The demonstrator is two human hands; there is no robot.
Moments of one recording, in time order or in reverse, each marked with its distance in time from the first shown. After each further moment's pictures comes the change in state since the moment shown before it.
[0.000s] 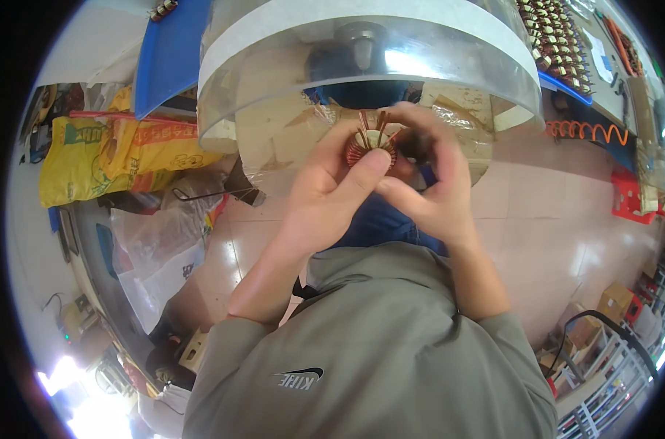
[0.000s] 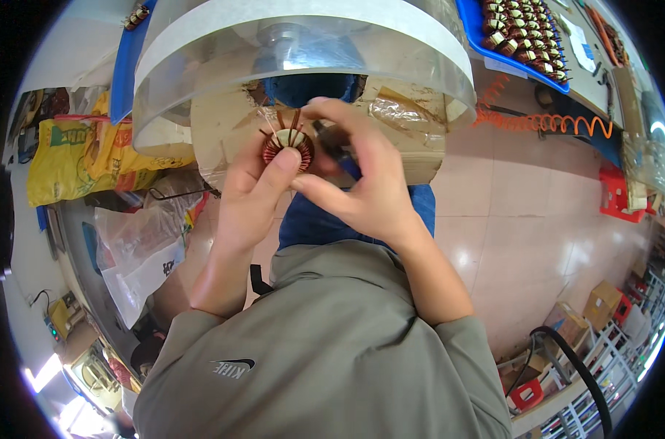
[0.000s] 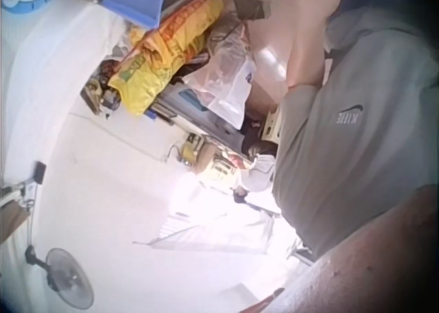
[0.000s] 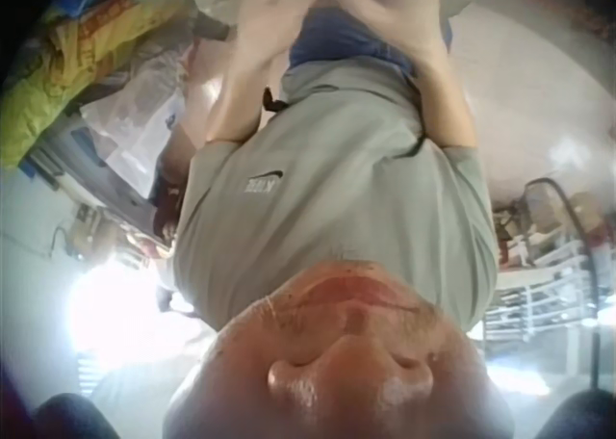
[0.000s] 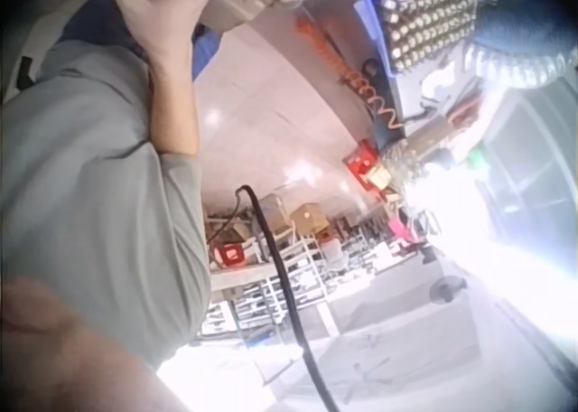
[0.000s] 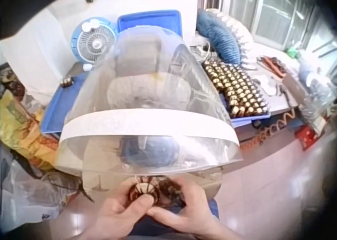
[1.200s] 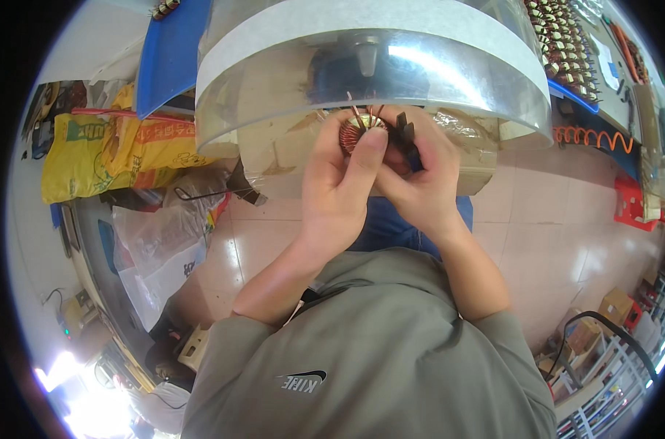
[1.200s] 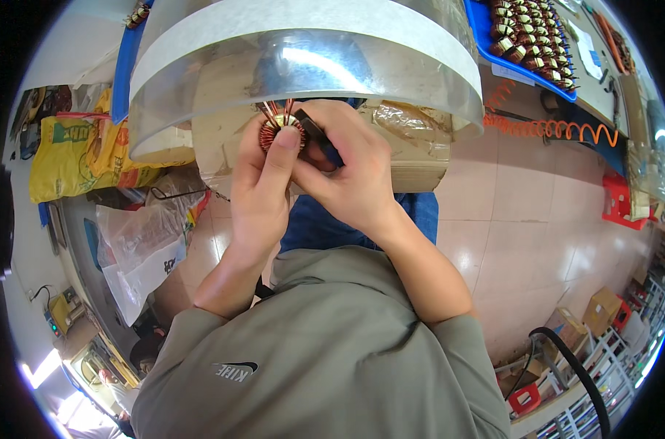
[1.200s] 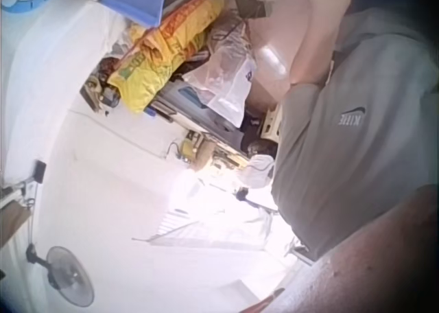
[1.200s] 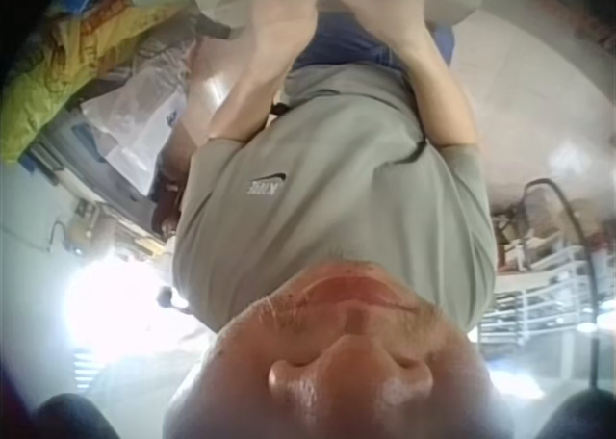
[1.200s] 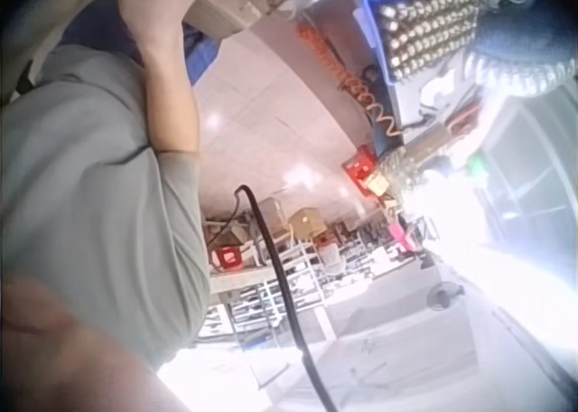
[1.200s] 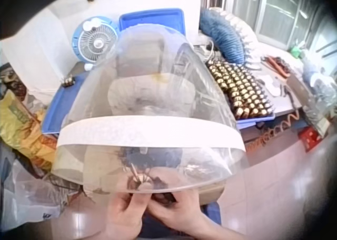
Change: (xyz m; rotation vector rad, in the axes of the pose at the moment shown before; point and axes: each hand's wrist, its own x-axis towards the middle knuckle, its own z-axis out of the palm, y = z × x) left_hand 0.013 -0.002 0.015 0.018 0.258 0.022; right_hand 0.024 0.012 0.022 -0.141 0.088 -0.127
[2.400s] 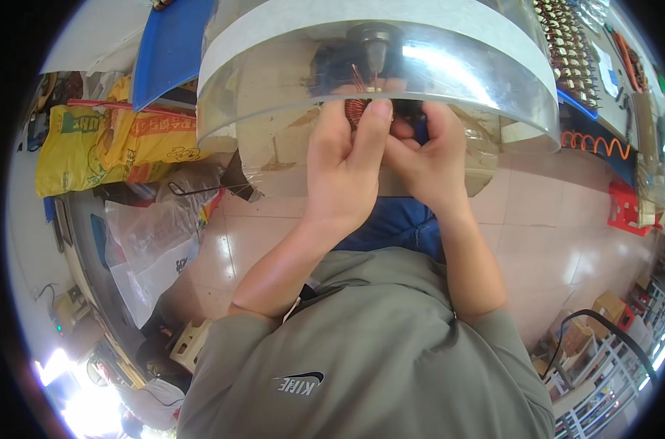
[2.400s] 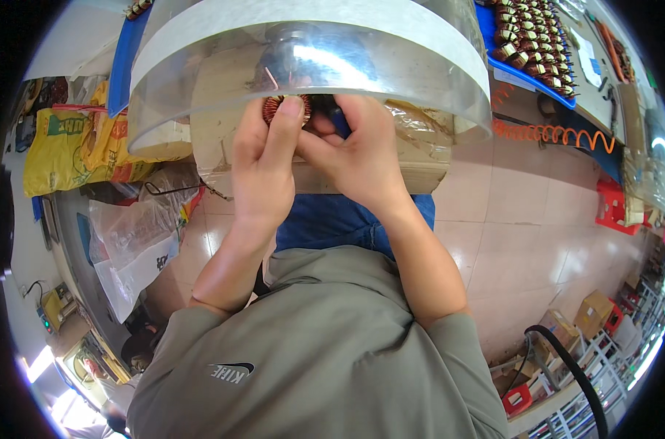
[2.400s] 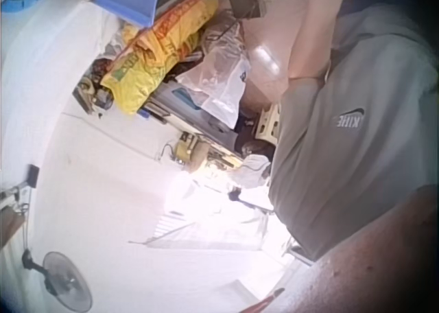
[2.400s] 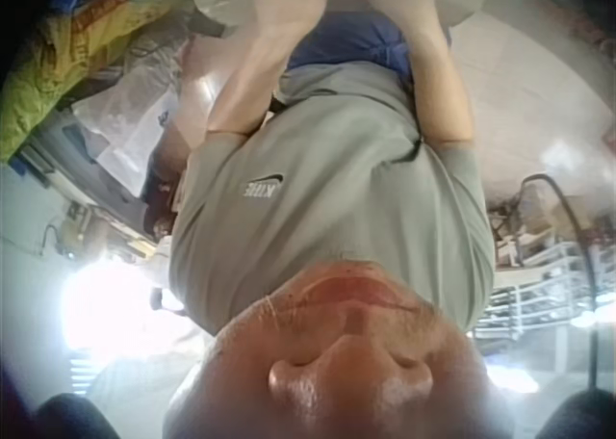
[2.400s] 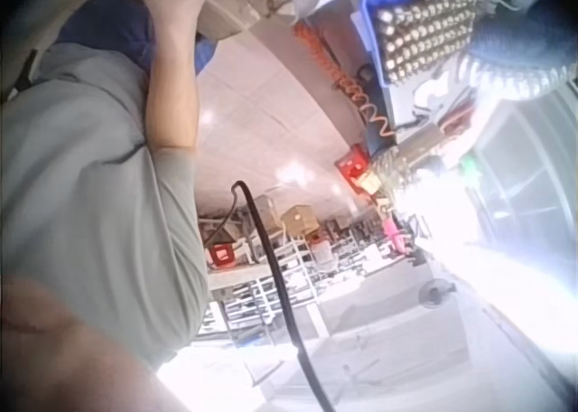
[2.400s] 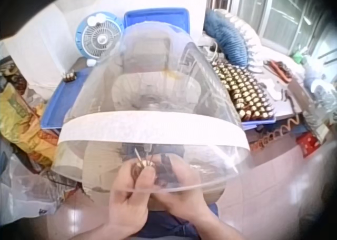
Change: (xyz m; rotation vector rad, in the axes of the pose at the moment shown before) left_hand 0.023 -0.003 0.005 0.193 0.058 0.169; right_hand 0.014 0.012 -0.006 -0.041 -0.108 0.186
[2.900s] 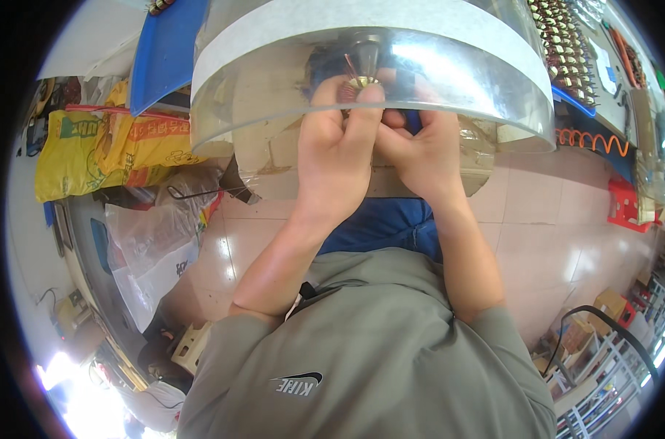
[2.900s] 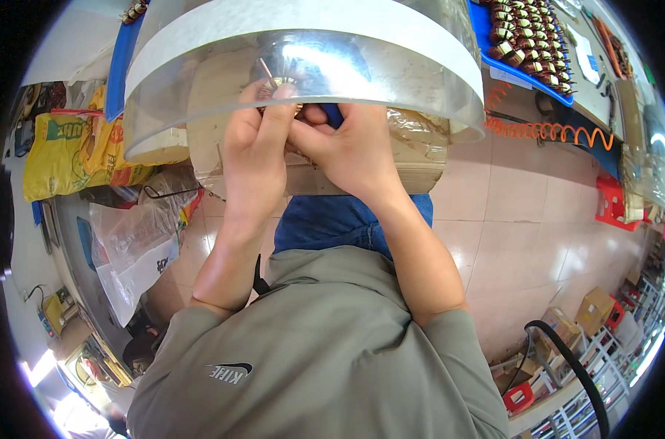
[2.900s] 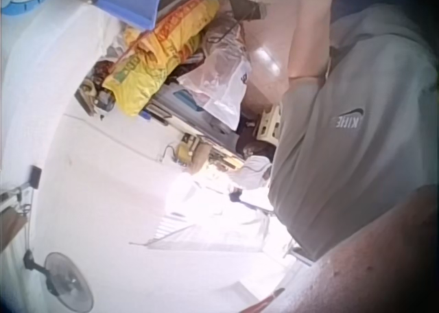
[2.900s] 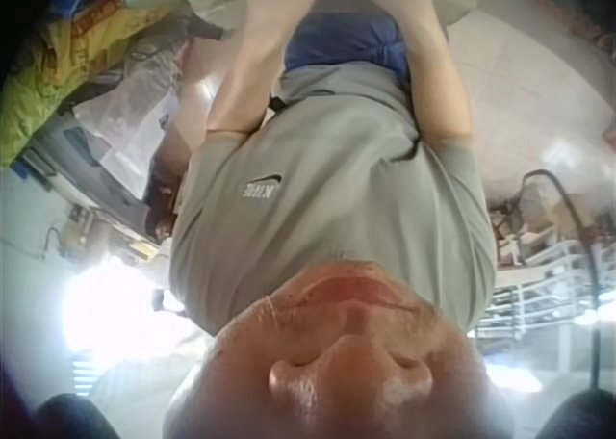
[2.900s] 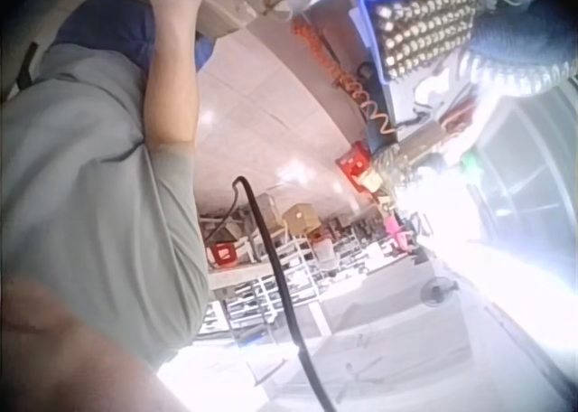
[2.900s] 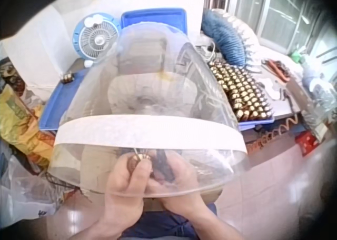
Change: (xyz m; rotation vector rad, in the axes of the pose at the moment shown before) left_hand 0.014 0.006 0.000 -0.005 0.014 -0.103; right_hand 0.011 -0.005 0.010 0.340 0.052 0.184
